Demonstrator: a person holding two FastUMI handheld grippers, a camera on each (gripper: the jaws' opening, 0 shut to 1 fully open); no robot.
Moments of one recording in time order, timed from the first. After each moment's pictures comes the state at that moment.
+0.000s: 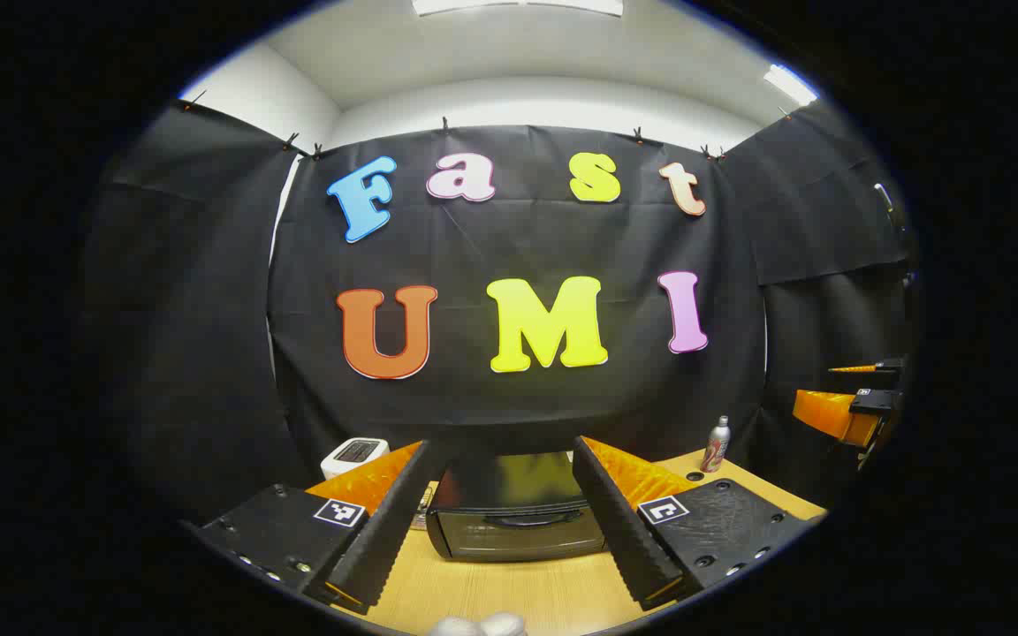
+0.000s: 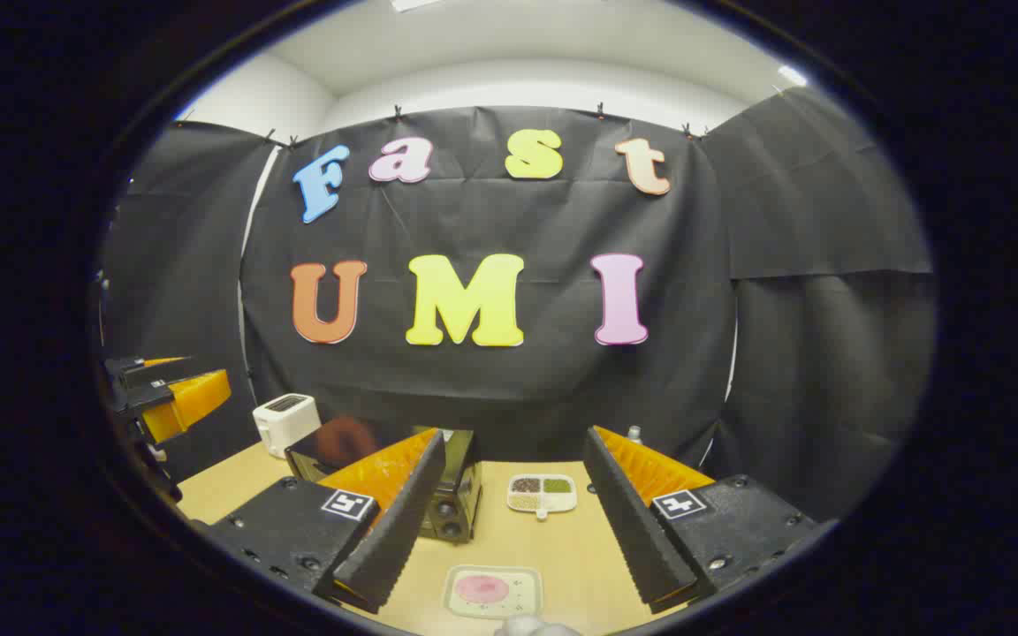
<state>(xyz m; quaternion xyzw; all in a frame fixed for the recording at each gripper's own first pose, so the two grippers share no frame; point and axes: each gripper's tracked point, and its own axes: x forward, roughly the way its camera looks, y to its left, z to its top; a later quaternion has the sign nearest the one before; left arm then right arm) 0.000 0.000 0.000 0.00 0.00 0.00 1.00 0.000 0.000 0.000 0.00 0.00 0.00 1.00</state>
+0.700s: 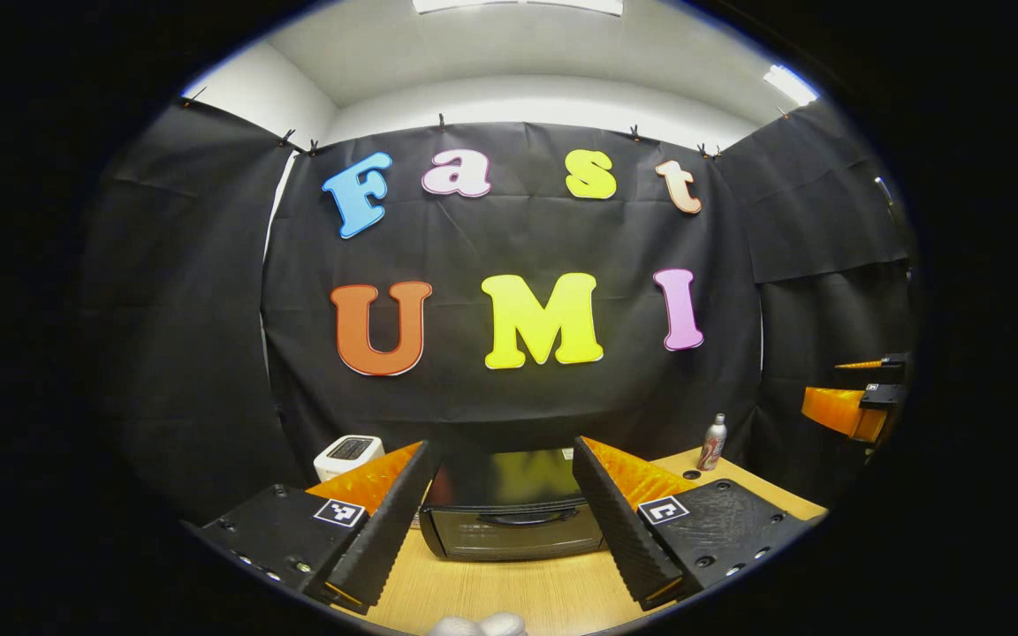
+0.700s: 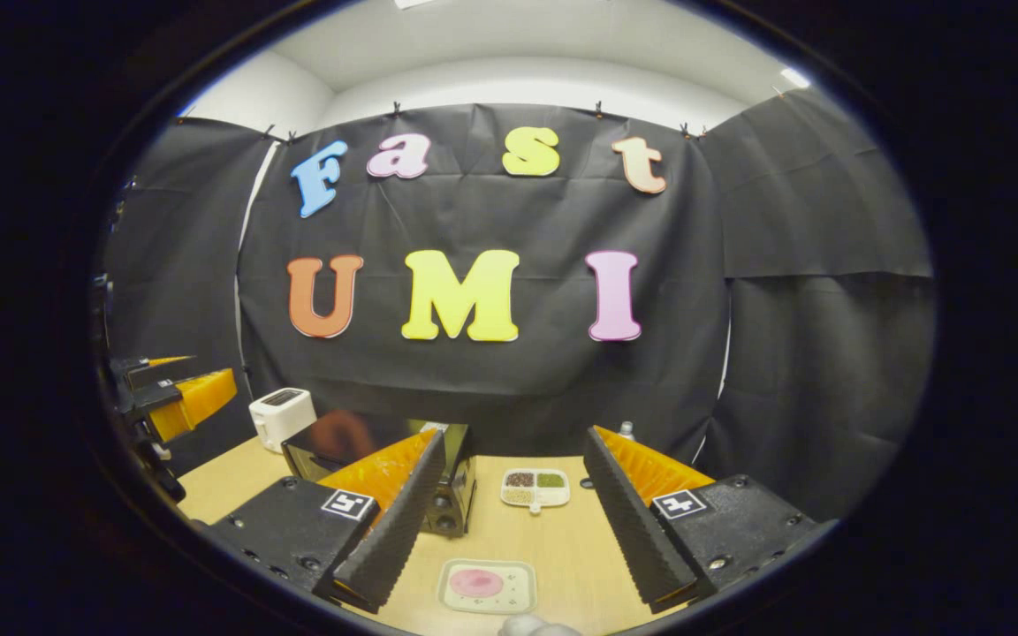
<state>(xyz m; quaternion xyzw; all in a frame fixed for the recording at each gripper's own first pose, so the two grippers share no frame) 0.008 -0.010 -0.010 0.00 0.00 -0.01 1.00 -0.009 -0.009 -0.004 -0.01 0.01 -0.01 1.00</state>
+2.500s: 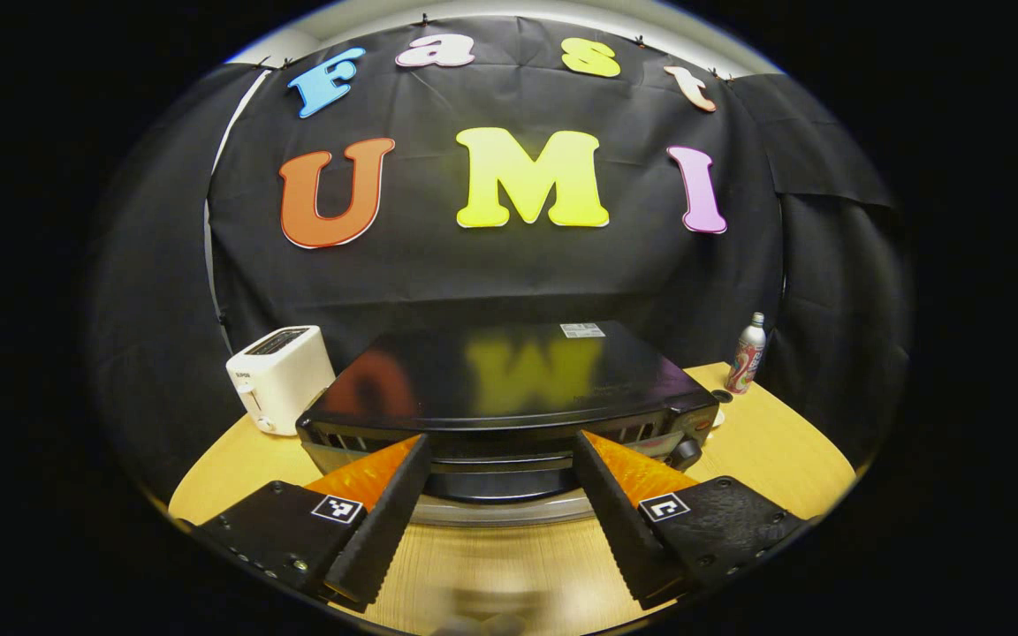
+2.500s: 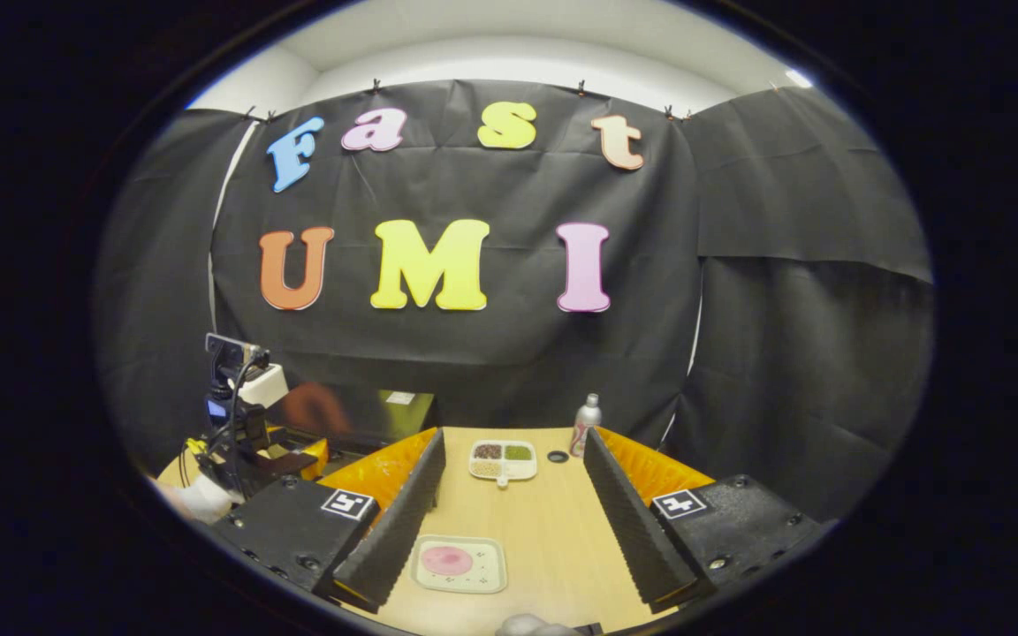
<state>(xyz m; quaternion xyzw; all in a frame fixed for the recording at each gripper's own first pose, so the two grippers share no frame) 0.131 -0.043 -0.202 -0.01 0.17 -0.03 0.99 -0.018 -0.038 -0.024 -0.01 0.06 -0.05 1.00</state>
